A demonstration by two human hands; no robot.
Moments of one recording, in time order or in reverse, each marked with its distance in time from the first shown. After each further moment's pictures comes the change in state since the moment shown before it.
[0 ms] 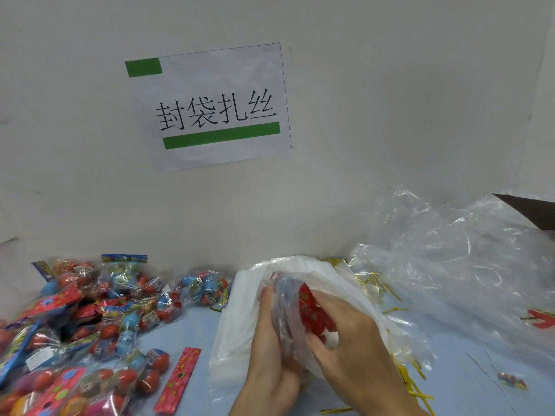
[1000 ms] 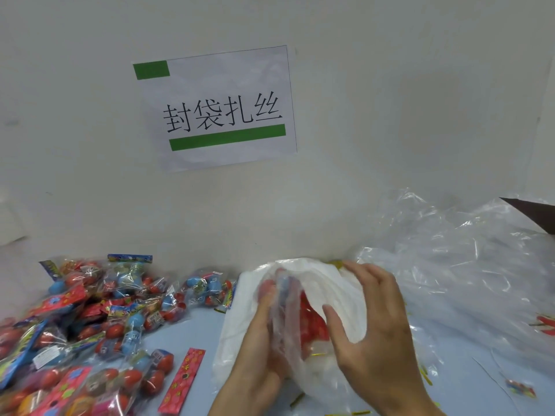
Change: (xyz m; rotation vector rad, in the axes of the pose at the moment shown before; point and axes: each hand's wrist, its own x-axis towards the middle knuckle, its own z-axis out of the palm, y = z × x) left_hand 0.023 0.032 -0.020 0.091 -0.030 -0.235; right_hand 0.005 -0.009 -0.014 -0.076 0.323 -0.019
